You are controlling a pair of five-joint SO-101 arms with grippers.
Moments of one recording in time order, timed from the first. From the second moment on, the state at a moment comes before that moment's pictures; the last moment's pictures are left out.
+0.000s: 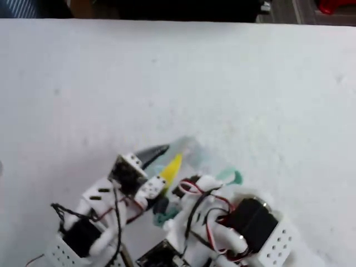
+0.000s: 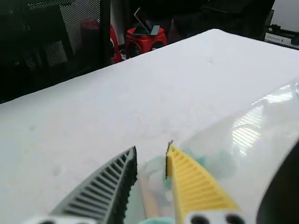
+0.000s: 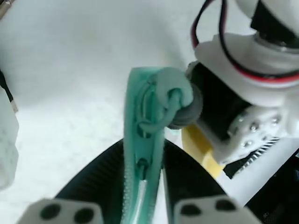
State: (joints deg) left arm 34.2 -101.7 87.2 41.7 0.4; right arm -52.9 -58.1 30.2 96.6 88.7
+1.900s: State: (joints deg) left arm 30.3 -102.5 67.5 54.1 8.6; right arm -37.5 -61.0 33.5 62.3 56.0
